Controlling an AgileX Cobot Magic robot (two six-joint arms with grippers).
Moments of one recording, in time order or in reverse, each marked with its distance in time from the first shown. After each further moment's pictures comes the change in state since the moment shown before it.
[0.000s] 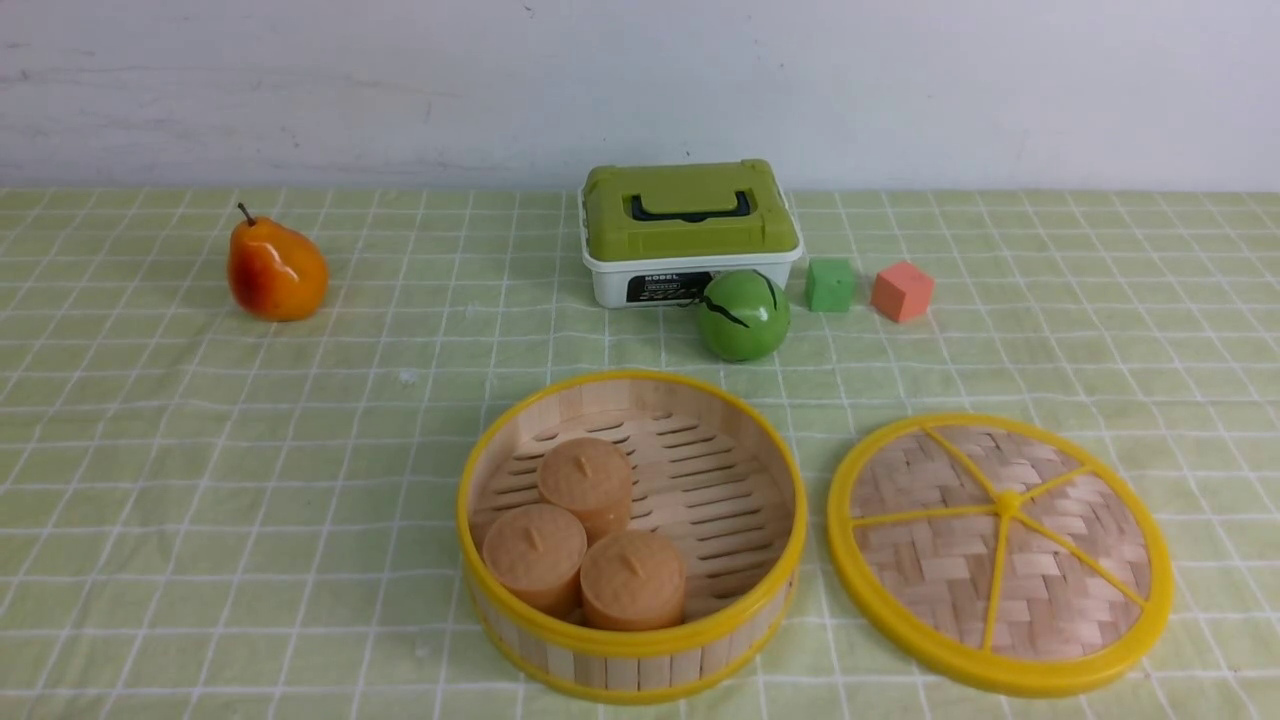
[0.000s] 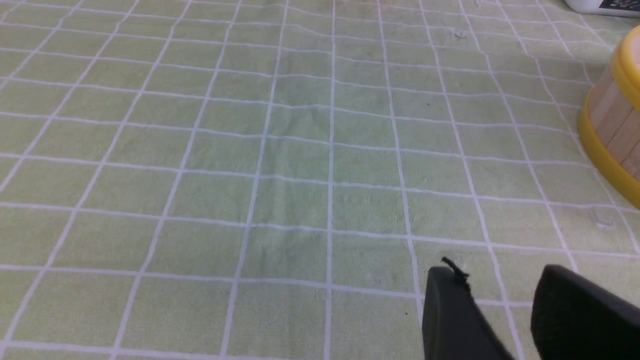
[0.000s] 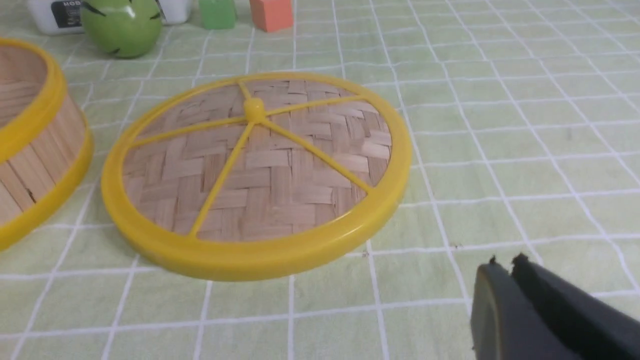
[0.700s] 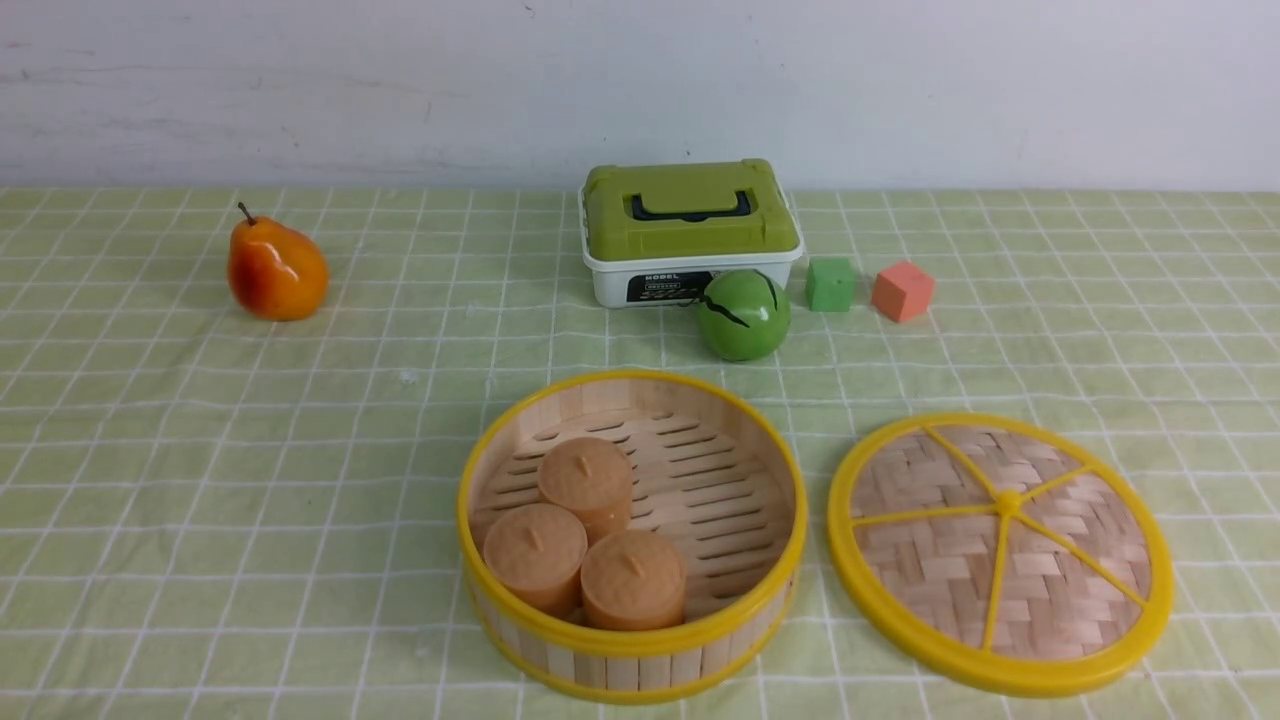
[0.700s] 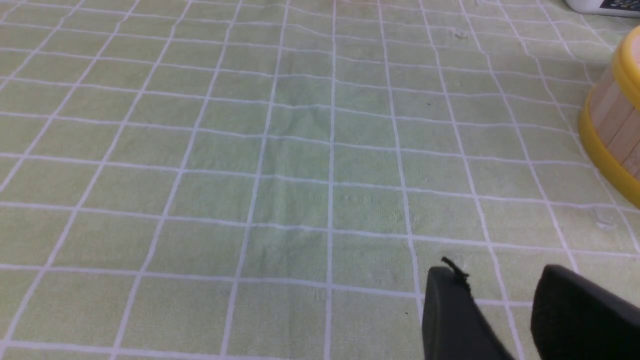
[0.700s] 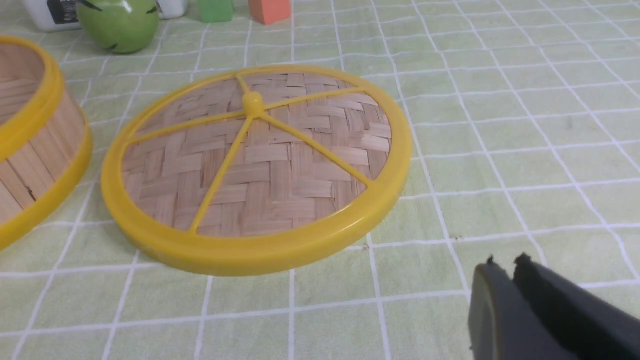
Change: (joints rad) right arm -0.002 0.000 -0.003 0.004 0.011 0.004; left arm 0.000 0.000 0.000 0.000 0.000 0.000
